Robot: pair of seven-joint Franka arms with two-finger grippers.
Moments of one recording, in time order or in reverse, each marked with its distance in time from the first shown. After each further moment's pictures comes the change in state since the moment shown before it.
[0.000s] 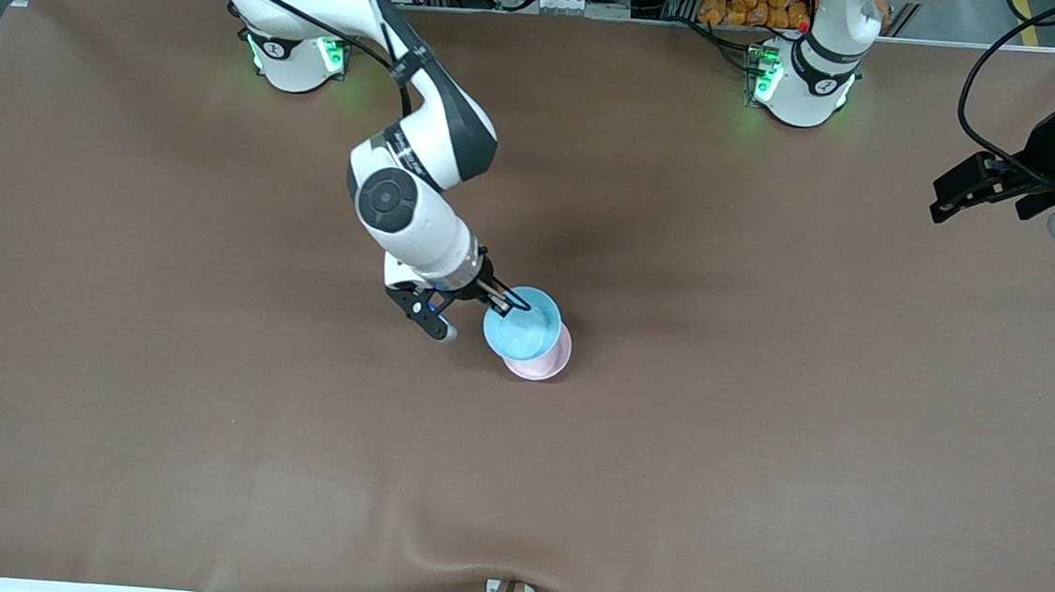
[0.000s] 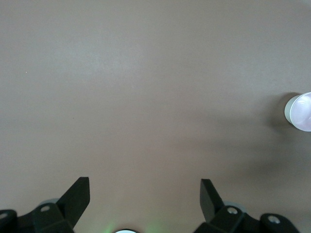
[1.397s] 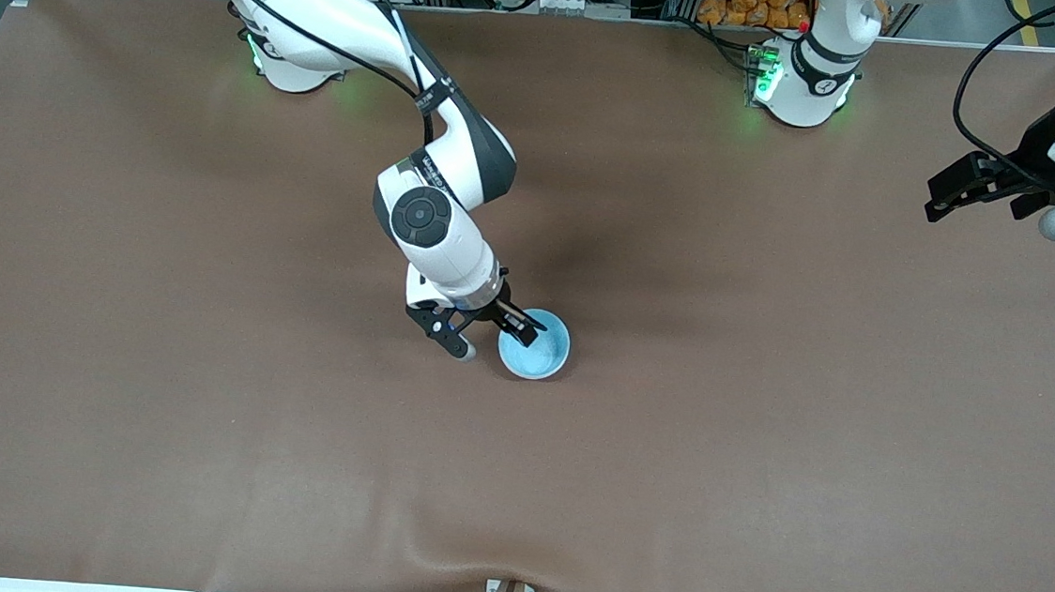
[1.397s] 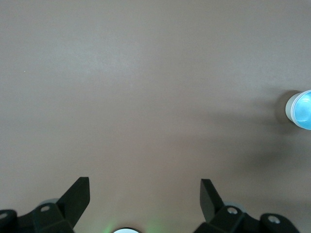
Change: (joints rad) left arm -0.007 0.002 -0.001 0.000 0.000 -0.004 0.000; right arm 0.022 0.089 -0.023 0.150 -0.049 -0.017 0.025
